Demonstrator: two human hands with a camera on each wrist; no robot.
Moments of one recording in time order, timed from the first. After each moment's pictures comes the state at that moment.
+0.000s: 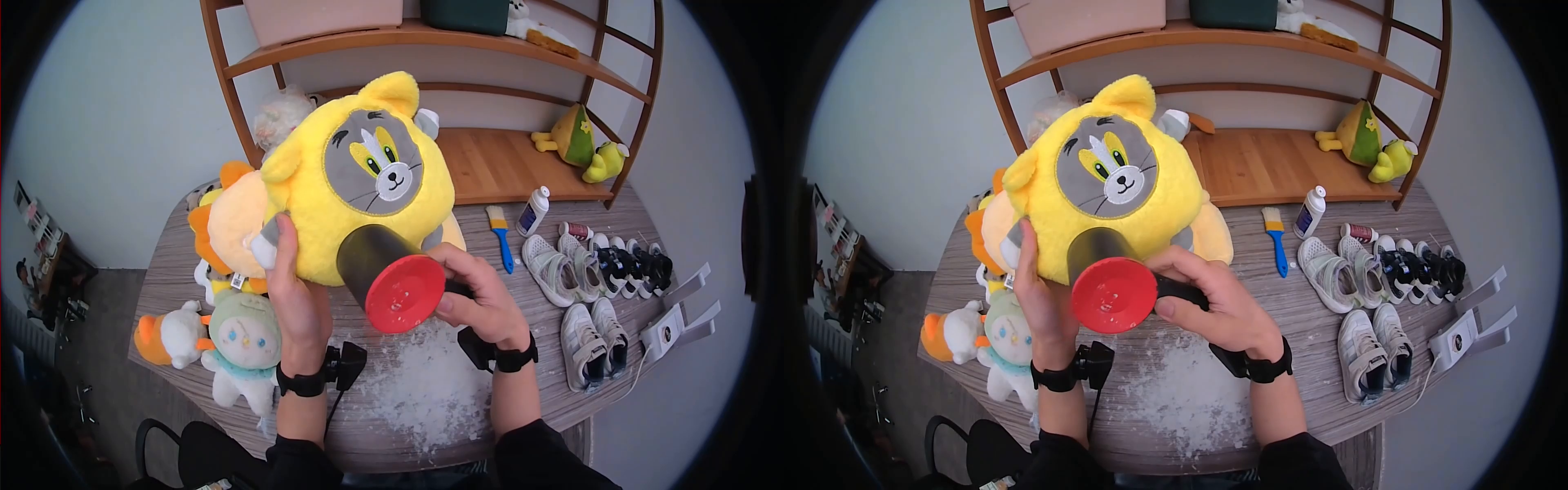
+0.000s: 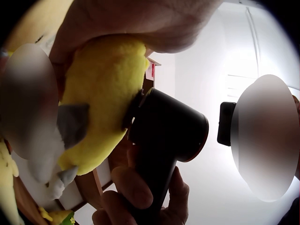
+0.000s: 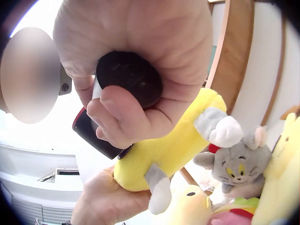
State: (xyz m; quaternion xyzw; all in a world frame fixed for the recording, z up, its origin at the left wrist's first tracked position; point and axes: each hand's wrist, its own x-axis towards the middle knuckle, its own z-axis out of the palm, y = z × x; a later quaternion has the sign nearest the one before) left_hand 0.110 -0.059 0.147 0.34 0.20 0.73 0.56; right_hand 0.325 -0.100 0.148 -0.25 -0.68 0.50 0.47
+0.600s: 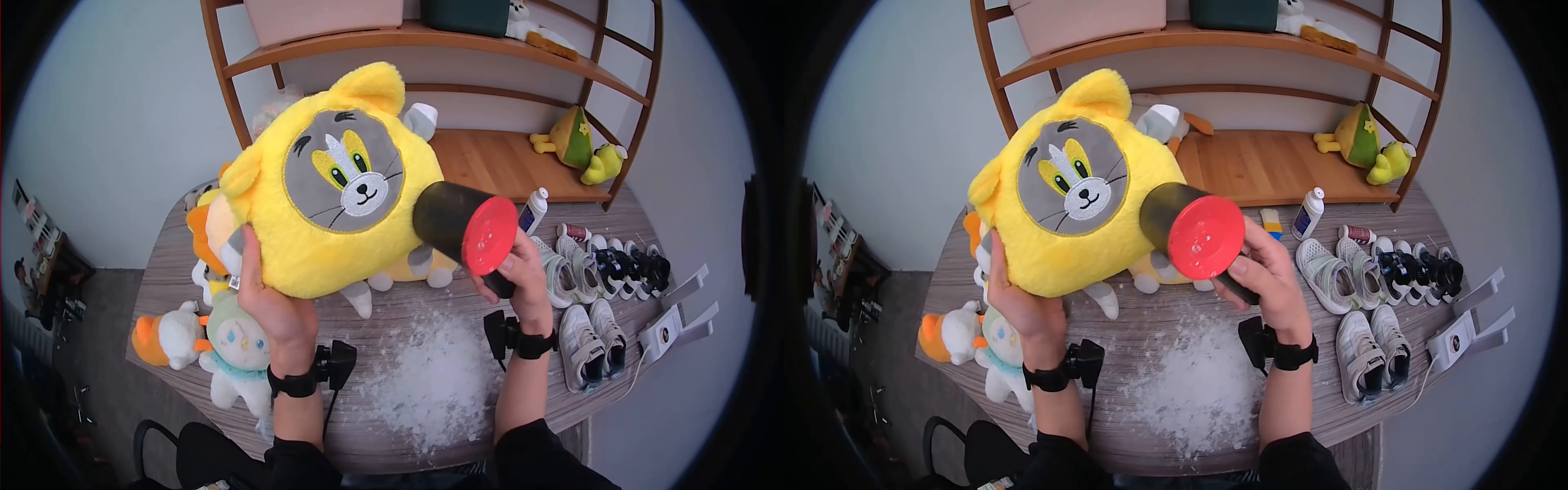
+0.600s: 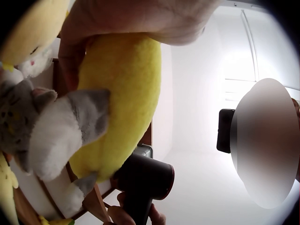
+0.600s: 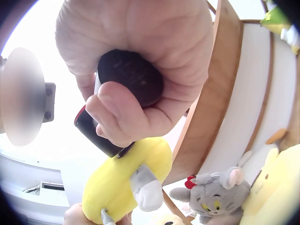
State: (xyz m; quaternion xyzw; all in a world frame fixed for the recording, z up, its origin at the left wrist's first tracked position) left_hand 0.104 -0.067 0.157 0.31 0.21 0.78 0.49; right_hand 0.364 -0.095 0.143 -0.26 -0.56 0.51 0.60
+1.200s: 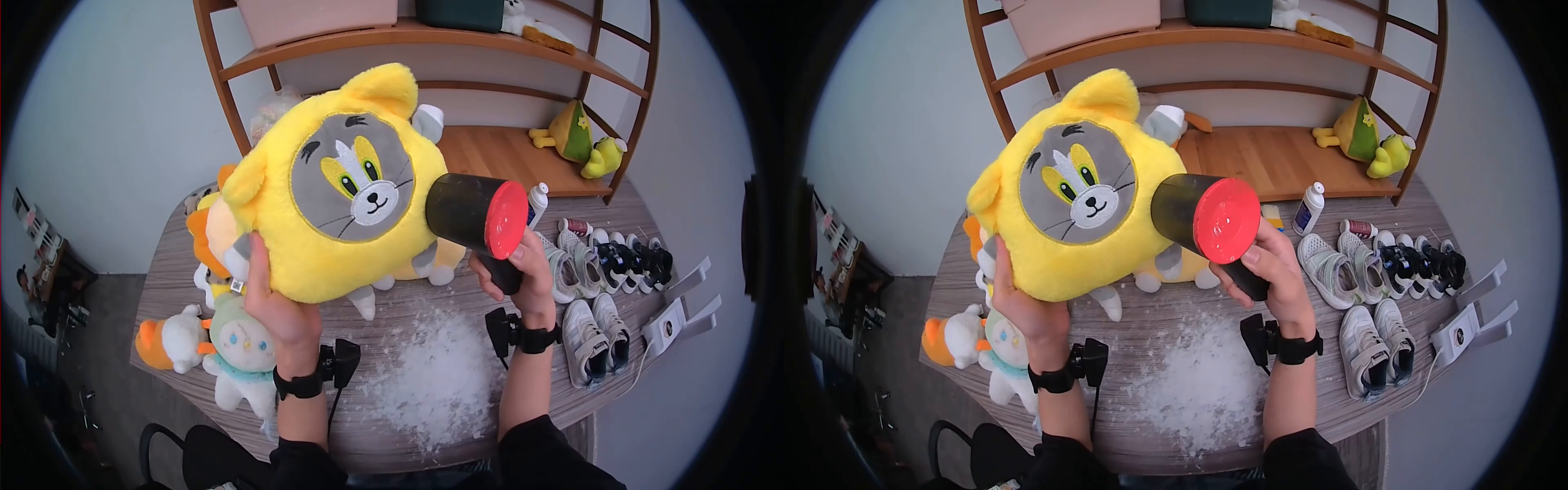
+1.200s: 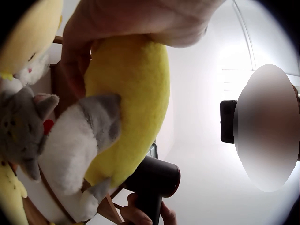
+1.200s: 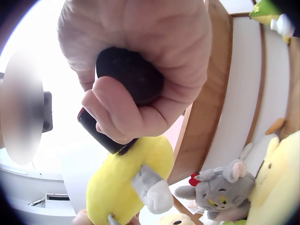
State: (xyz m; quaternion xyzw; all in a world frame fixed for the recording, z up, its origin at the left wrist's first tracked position) left_hand 0.100 -0.066 0.146 0.32 0.20 0.78 0.50; right_hand 0.367 -0.091 0.138 -0.24 -0.53 0.53 0.61
